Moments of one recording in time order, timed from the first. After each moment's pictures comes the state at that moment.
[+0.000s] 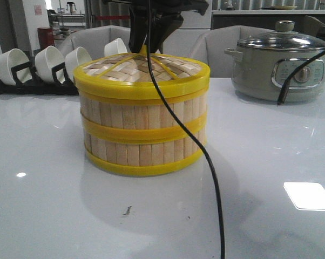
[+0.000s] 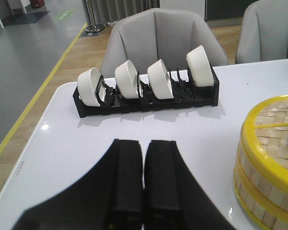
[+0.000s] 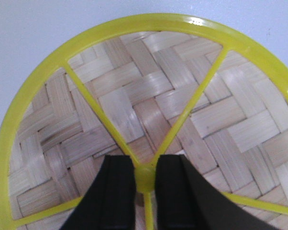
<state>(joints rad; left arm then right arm) -0.18 0.76 -0.76 0.34 0.33 -0.28 0.55 2.09 -2.10 0.08 1.01 0.11</state>
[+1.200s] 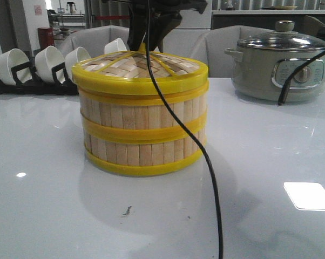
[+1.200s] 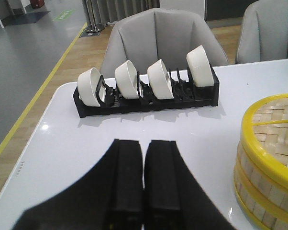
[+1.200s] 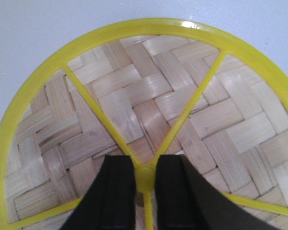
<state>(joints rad) -0.18 0.76 -0.76 0.34 0.33 -0.28 0.55 2.09 -2.10 0.08 0.98 0.11</state>
